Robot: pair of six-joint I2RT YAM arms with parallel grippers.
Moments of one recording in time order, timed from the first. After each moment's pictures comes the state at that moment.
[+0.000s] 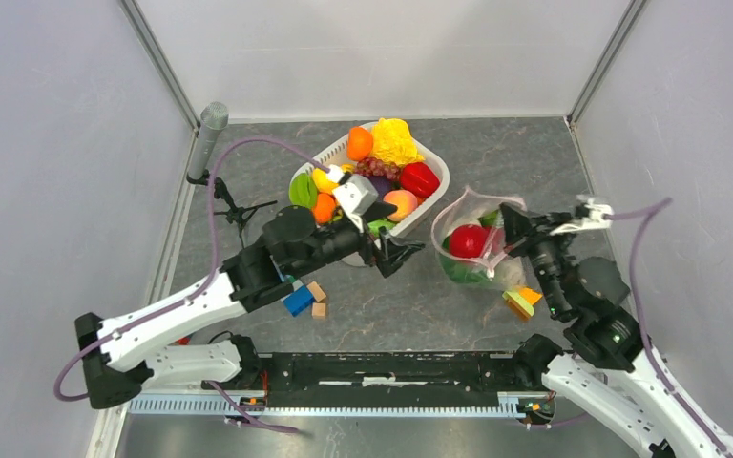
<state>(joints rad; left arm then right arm) -1.06 1.07 1.03 0.02 0.05 -0.17 0.72 0.46 0.74 -0.21 0.44 0.35</state>
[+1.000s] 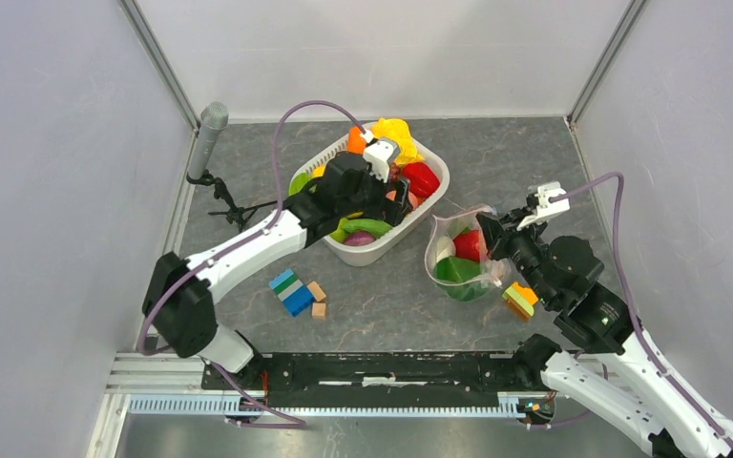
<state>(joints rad) -0.75 1.47 1.19 -0.14 0.06 -0.16 0.72 0.57 0.81 -0.33 0.33 0.23</state>
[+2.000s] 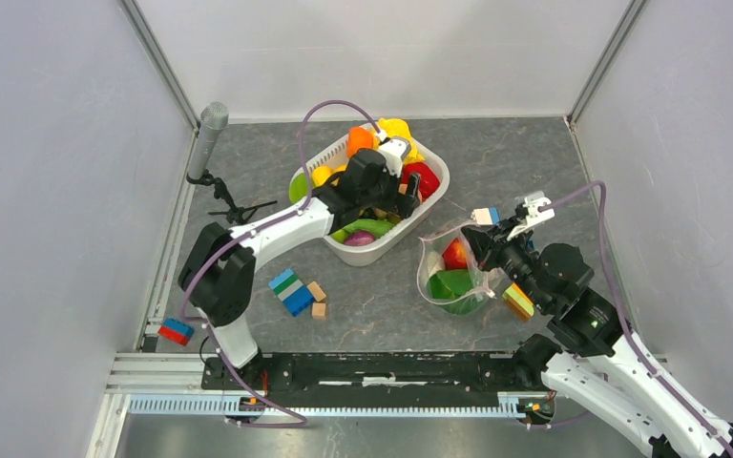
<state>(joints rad) -0.72 1.73 1.28 -0.05 0.04 -0.19 0.72 0.52 0.70 -0.28 0.20 0.28</state>
